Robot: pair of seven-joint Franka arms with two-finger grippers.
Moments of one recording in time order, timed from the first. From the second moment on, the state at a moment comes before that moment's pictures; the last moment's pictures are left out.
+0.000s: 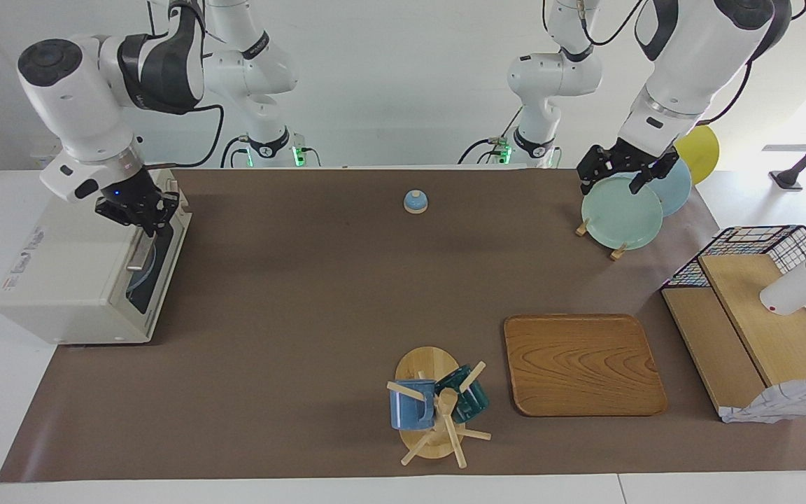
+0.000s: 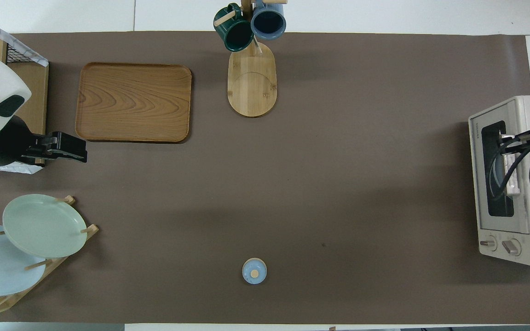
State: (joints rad) left arm -0.08 -0.05 -0.10 -1.67 -0.04 1.56 -0.13; right arm 0.00 -0.02 -0.10 -1.87 -0.13 1.83 -0.21
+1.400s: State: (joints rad) left arm -0.08 -0.05 -0.10 -1.67 -0.04 1.56 -0.13; right arm -0.06 -0.05 -0.10 -2.02 -0.18 1.94 -0.20
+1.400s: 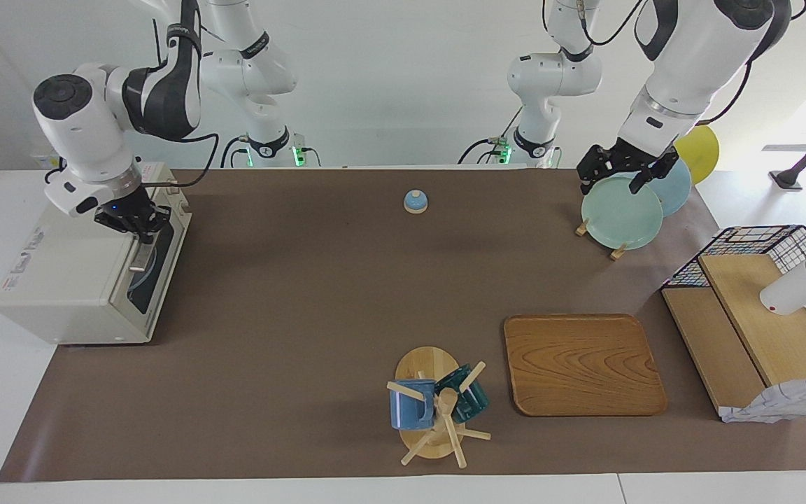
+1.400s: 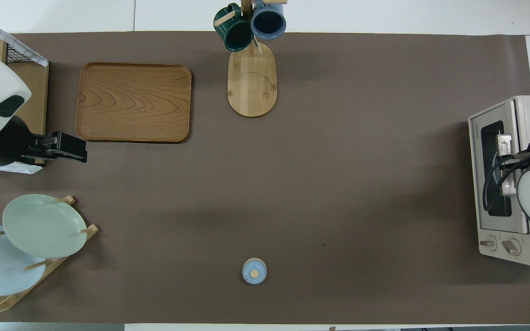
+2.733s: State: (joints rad) left arm -0.08 -0.05 -0.10 -1.67 -0.04 1.56 -0.13; right arm 0.11 0.17 -0.07 -2.19 -0.13 2.39 0.04
